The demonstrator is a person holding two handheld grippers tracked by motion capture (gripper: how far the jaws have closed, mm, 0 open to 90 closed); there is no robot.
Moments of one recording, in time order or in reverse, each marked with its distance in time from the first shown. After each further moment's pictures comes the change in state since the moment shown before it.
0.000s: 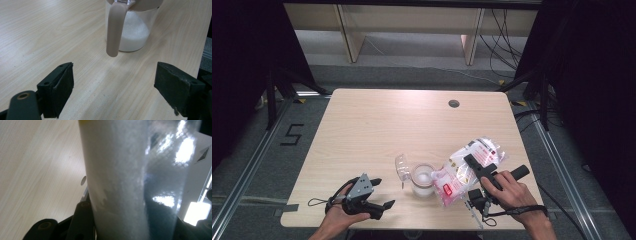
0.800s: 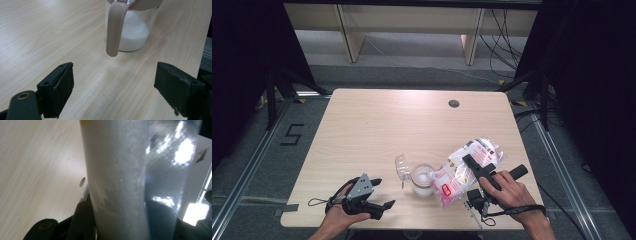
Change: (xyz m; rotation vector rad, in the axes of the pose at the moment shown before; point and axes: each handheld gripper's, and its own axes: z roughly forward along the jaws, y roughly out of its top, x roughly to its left) left arm 0.002 0.001 0.000 0.008 0.000 0.034; right arm 0.000 0.002 0.001 -0.010 -0.016 0.002
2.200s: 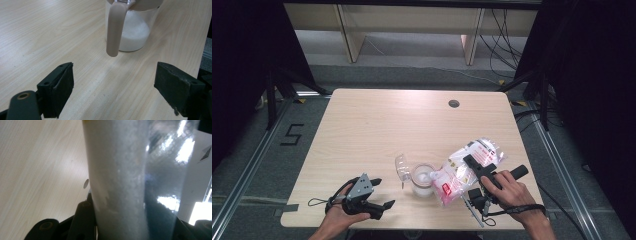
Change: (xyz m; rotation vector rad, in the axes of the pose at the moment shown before) left arm -0.002 -0.001 0.000 -0.006 -0.001 -0.033; right arm -0.005 -0.002 0.006 -0.075 0.009 -0.067
